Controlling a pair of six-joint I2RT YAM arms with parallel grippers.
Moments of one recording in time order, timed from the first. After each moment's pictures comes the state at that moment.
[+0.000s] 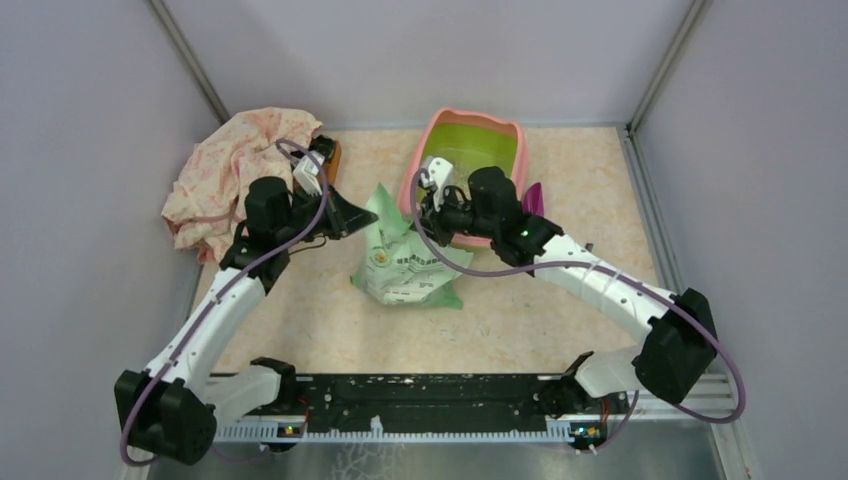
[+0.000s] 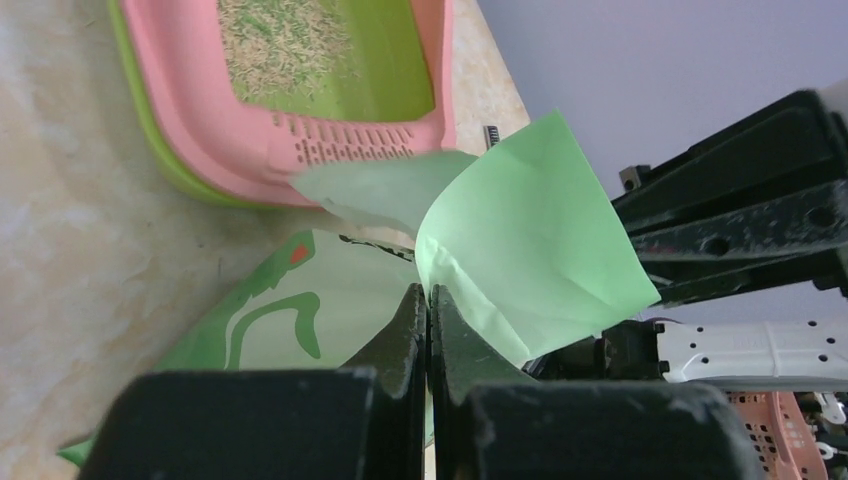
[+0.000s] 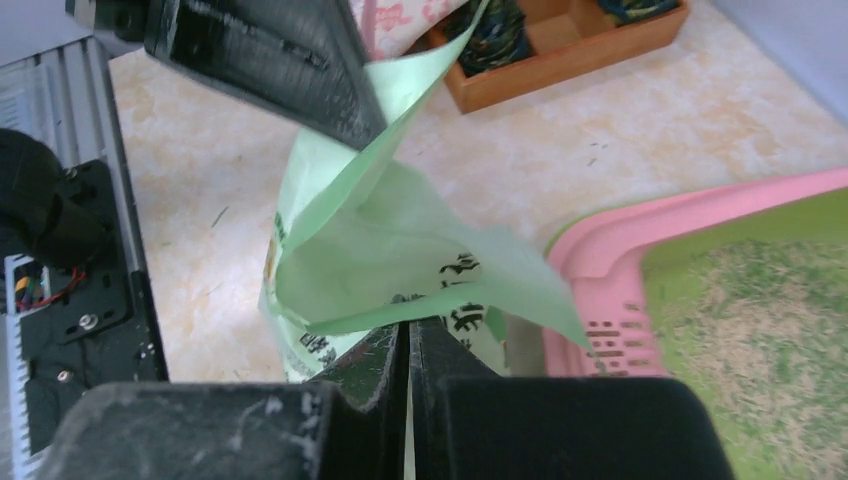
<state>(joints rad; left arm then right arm) -0.27 1.04 0.86 -0.08 0.60 -0.61 0.76 1.35 1.11 -0.08 -0.39 -0.08</state>
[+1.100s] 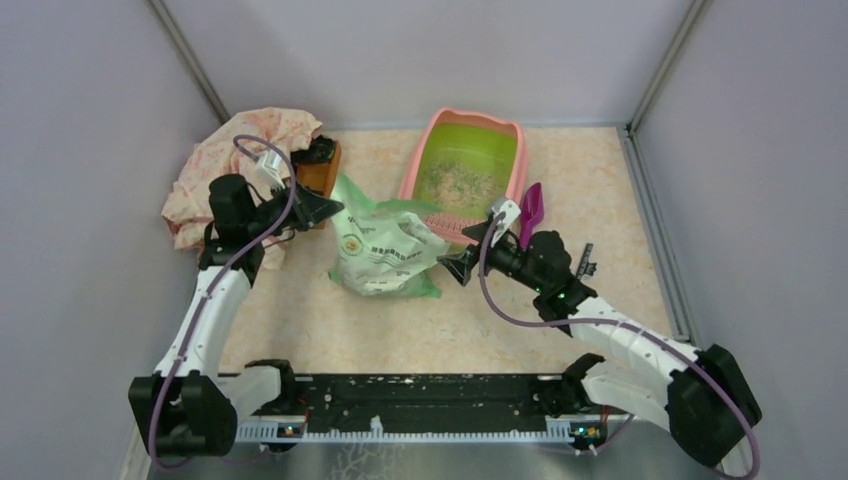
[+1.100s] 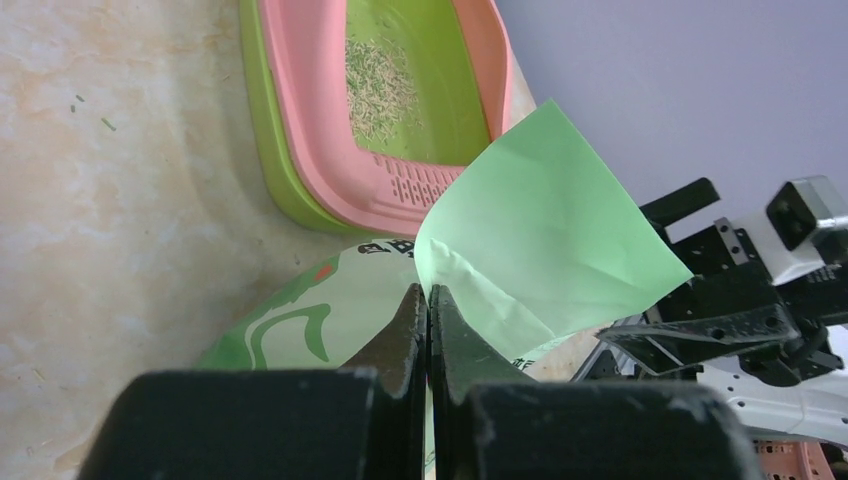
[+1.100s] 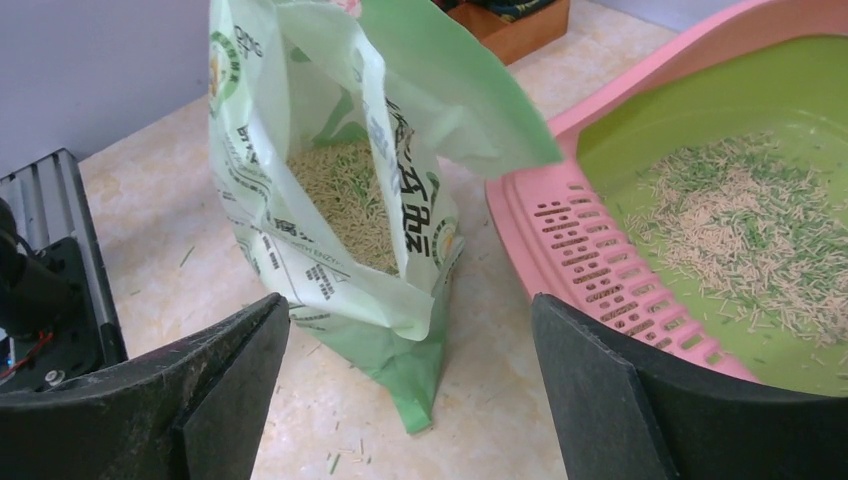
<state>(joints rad) -0.01 1.07 0.85 -0.03 0.77 -0.56 0.62 0.94 0.48 0.42 -0.33 0.13</state>
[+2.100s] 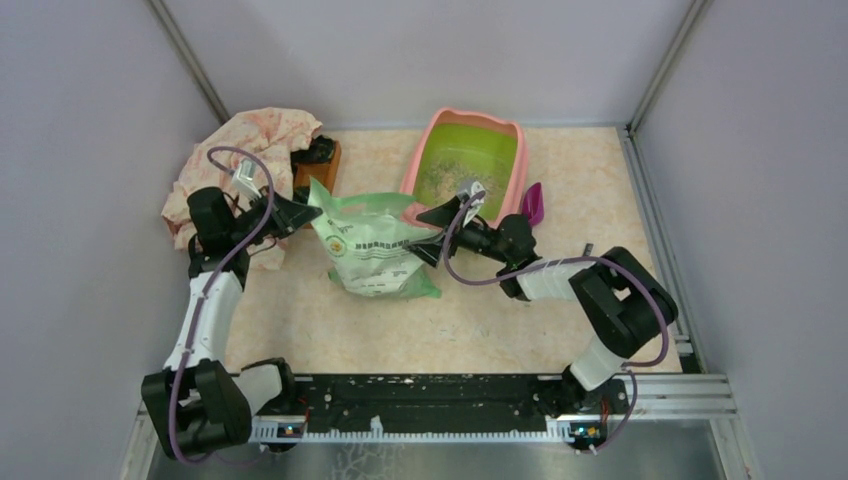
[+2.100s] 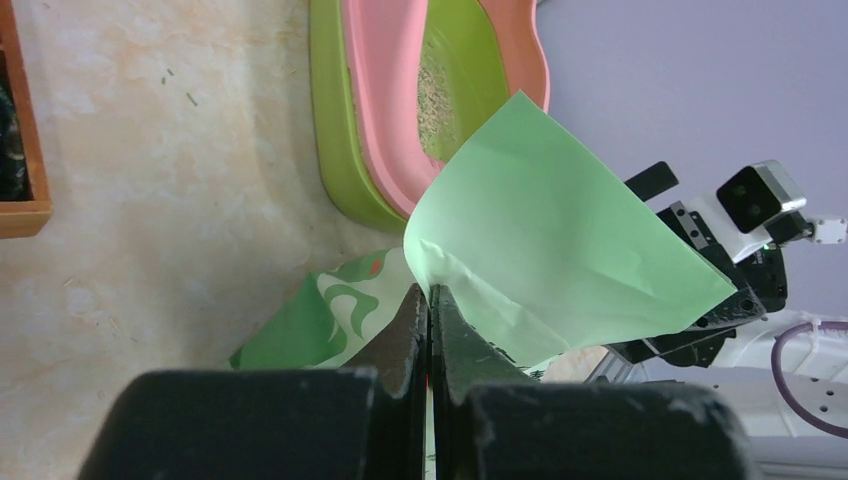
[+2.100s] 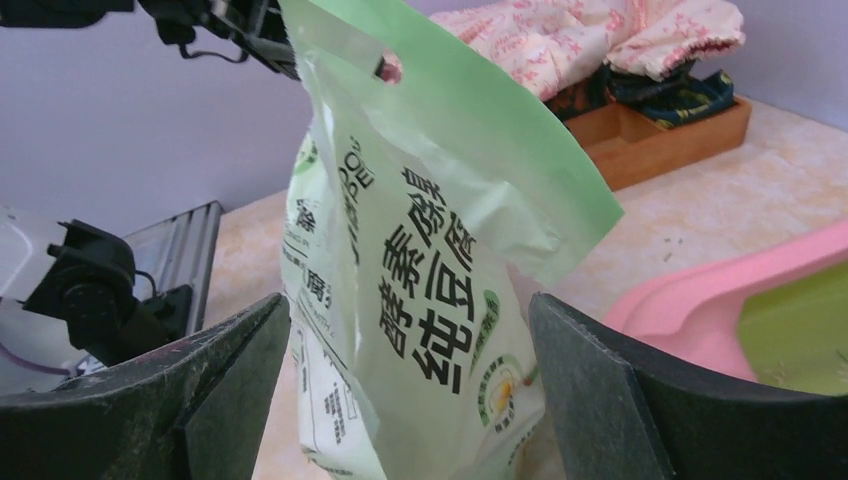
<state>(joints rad) 0.20 1.07 0.76 0.02 0.87 -0.57 0.61 1.59 0.61 1.19 -0.62 0.36</state>
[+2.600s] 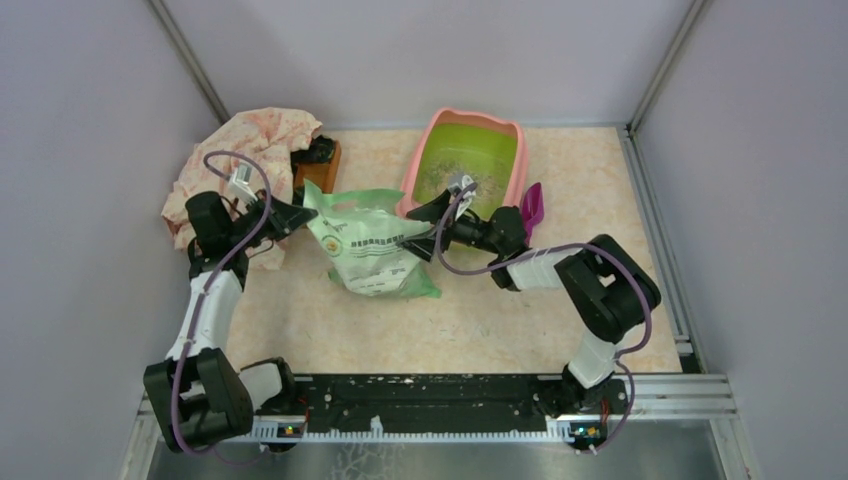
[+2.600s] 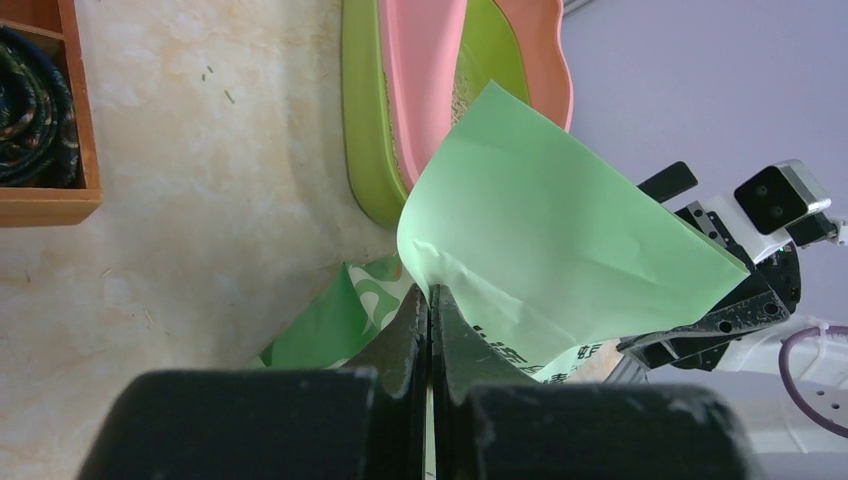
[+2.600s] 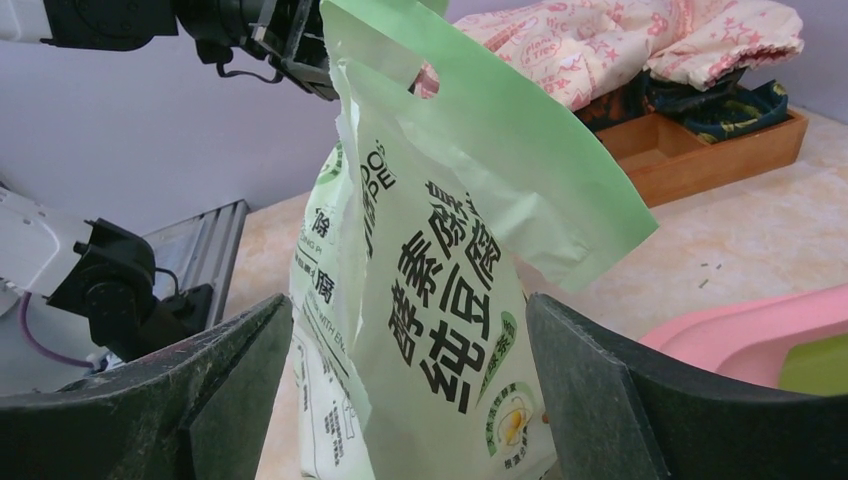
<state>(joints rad) 0.25 1.12 0.71 0.09 0.89 -0.58 0.61 1.70 0.70 1.25 -0.70 0.41</state>
